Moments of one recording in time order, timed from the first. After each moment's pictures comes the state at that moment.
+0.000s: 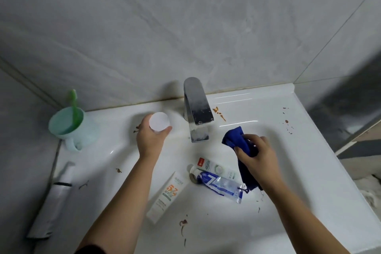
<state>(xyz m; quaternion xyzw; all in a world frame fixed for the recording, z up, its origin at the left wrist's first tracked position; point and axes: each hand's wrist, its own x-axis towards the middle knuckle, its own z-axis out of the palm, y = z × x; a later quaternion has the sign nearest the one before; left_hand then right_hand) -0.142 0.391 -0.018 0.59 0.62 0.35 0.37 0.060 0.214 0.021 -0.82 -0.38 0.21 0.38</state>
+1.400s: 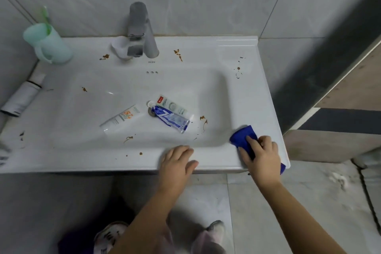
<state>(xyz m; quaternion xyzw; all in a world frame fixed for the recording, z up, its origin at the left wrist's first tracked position) -0.038 0.026 -0.075 0.84 0.48 0.20 0.16 0.190 -0.036 -0.052 -0.81 -0.54 0.00 0.22</state>
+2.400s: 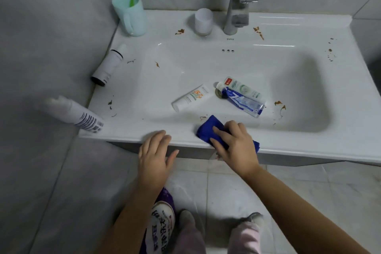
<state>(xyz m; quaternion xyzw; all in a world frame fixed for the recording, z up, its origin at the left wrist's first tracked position) -0.310 0.055 -0.084 0.79 0.57 0.22 0.07 -0.083 0.040 -0.067 -0.66 -0.70 0.06 0.26</state>
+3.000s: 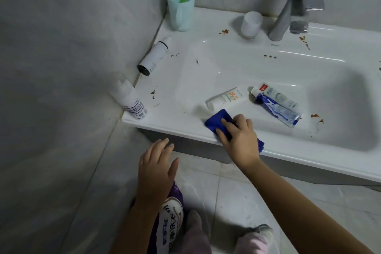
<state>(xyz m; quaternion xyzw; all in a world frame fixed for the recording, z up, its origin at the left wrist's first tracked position) -0.404 0.026 -0.076 0.75 0.62 0.24 0.00 -0.187 0.088 -0.069 -0.66 -0.71 0.08 0.25</state>
